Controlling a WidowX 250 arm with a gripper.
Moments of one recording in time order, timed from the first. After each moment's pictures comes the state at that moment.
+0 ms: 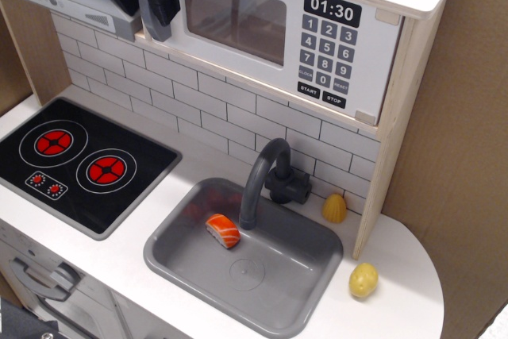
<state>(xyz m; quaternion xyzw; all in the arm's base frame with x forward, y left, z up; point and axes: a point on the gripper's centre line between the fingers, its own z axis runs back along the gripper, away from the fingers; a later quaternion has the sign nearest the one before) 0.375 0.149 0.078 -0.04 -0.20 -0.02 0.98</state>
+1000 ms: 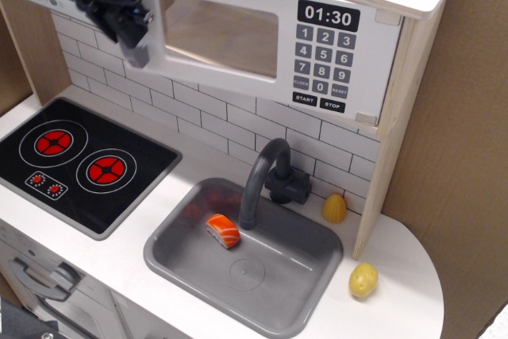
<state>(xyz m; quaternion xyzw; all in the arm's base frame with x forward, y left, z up) 0.321 0.135 0.072 -0.05 -0.18 -0.06 0.98</state>
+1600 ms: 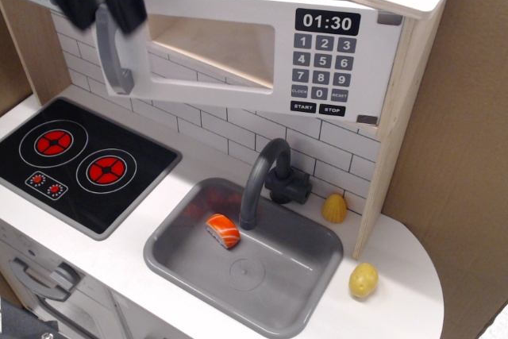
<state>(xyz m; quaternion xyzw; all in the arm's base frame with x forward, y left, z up) 0.300 0.109 0.135 -0.14 -0.08 -0.01 0.99</state>
